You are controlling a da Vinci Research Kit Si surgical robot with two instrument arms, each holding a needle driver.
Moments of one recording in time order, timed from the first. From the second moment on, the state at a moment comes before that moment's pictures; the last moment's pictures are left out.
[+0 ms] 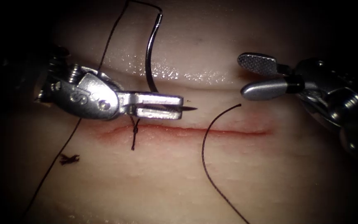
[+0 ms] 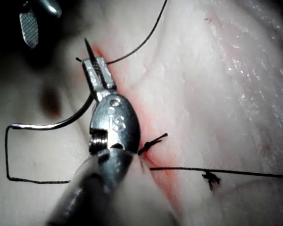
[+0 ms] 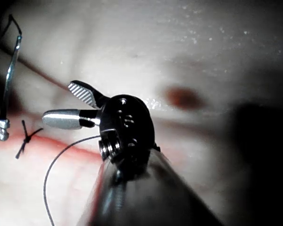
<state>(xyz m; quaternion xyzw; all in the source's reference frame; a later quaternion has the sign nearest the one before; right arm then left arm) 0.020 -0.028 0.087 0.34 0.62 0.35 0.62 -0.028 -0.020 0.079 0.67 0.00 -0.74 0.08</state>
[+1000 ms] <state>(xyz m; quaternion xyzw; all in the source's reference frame) 0.031 -0.029 0.087 0.44 0.64 0.33 0.54 -0.029 -0.022 0.077 0.70 -0.06 -0.69 0.17</state>
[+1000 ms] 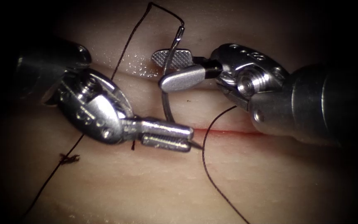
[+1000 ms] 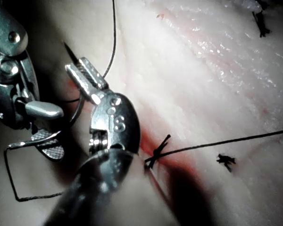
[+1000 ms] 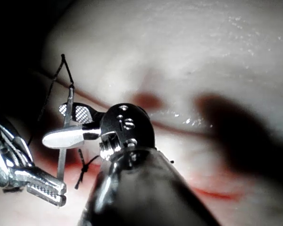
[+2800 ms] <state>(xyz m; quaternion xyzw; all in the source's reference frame) 0.028 -0.026 0.090 0.18 0.60 0.28 0.72 -0.027 -0.025 0.076 0.47 -0.03 -0.88 -0.09</state>
